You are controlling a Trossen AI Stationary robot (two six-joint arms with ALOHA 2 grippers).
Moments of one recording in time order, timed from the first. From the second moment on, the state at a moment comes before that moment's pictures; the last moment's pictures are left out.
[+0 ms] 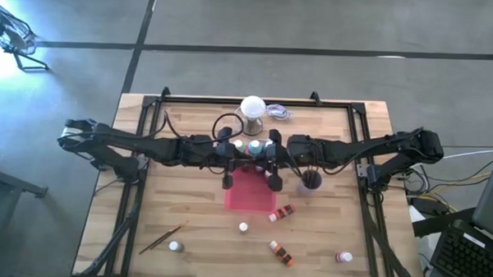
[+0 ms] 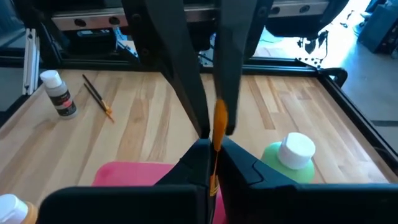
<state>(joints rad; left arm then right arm) -0.04 1.34 0.91 0.21 -0.15 0.03 0.01 1.47 0.95 0.17 0.03 0.00</state>
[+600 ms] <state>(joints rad) -0.04 1.31 0.91 0.16 -0.21 0.01 0.01 1.47 0.95 0.12 0.03 0.00</state>
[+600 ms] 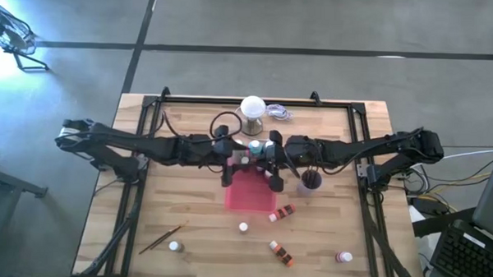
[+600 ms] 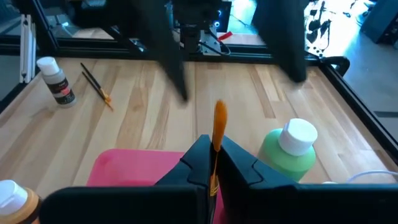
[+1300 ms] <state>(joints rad) -0.04 0.93 0.70 0.12 -0.44 -0.02 0.02 1.15 0.95 -0.16 0.21 0.04</state>
